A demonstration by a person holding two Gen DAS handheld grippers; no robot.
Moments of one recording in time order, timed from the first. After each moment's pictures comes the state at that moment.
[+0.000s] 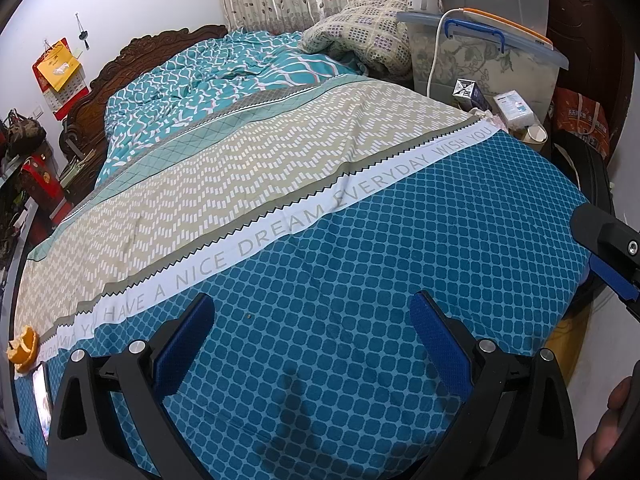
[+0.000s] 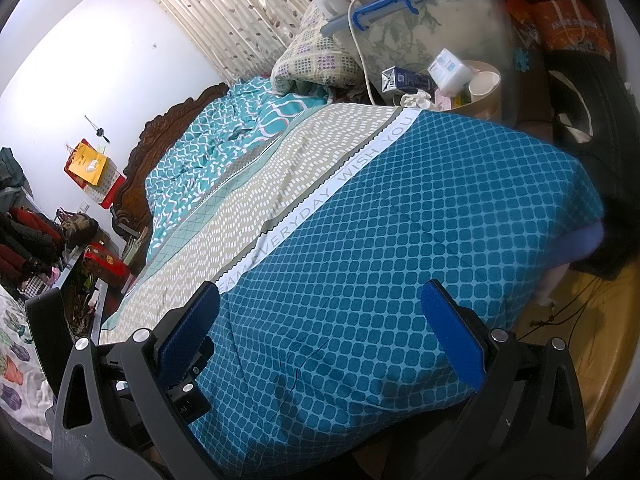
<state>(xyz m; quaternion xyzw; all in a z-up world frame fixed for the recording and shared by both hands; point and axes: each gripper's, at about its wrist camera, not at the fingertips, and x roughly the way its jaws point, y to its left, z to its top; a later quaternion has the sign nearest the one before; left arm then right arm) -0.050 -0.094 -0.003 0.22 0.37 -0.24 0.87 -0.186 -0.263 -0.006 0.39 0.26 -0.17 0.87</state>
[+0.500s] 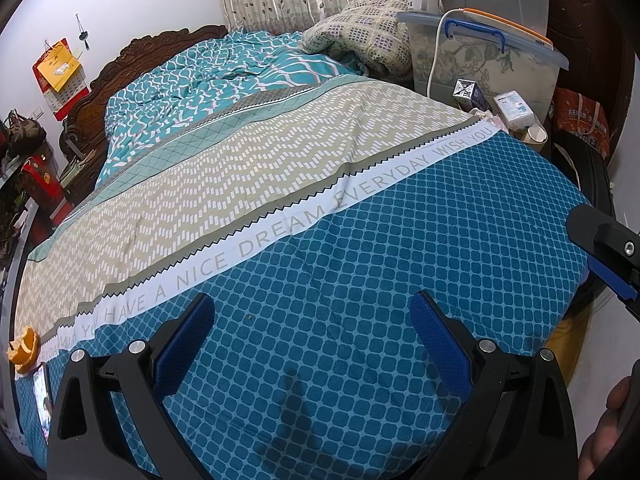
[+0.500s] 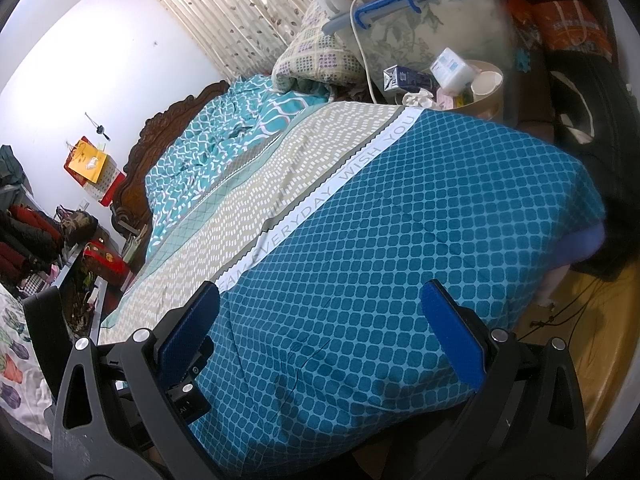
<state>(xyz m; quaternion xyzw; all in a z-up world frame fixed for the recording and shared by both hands) -0.050 -0.094 -0.003 0.22 0.38 -0.24 0.87 -0.185 -0.263 -0.012 0.39 0.26 -0.17 0.87</state>
